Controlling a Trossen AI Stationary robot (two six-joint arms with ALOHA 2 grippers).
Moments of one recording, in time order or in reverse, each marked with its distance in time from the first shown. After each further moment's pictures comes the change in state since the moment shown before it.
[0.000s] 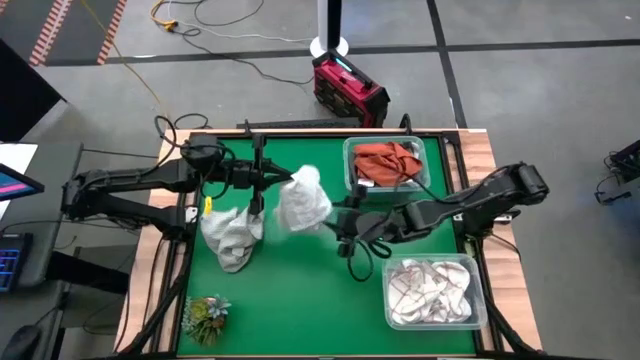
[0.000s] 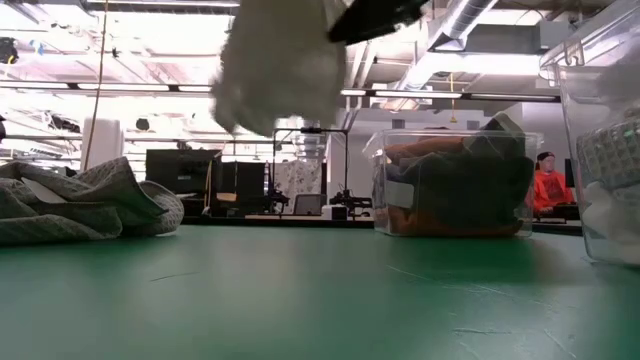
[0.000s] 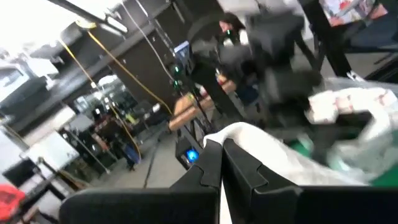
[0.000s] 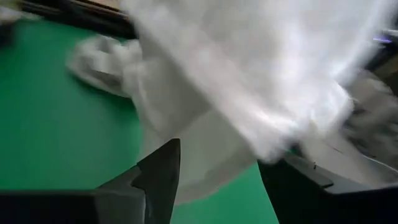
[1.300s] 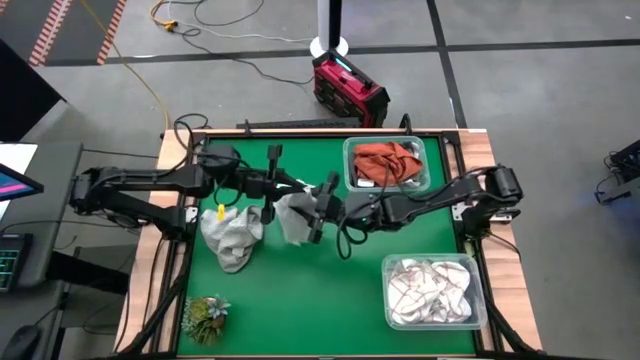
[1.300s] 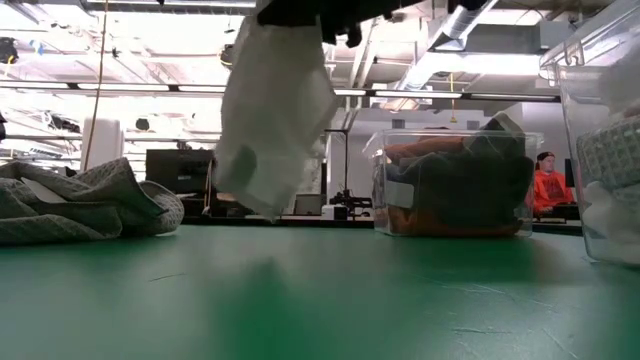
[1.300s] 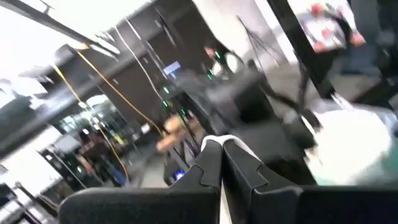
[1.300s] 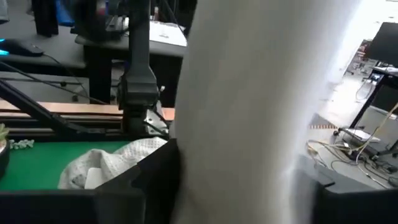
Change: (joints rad) left arm -0.067 0.112 0.000 0.169 0.023 -0.033; right arm -0.152 0.224 0.000 0.667 -0.208 -0.068
